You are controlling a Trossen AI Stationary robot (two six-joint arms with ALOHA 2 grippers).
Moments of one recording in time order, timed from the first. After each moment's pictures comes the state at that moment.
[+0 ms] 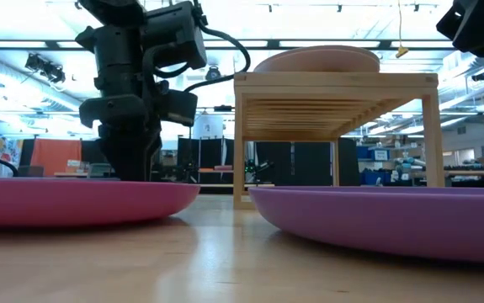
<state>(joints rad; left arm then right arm) -0.12 1.72 0.96 -0.54 -0.04 -0.32 0.80 1.40 0.87 -0.34 0.47 0.76</state>
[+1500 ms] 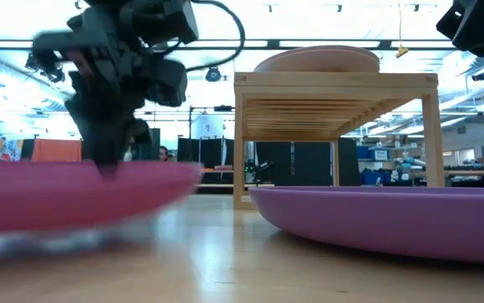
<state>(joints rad) -0.17 1.65 0.96 -0.55 0.22 -0.32 0.80 1.40 0.87 -0.34 0.47 0.76</state>
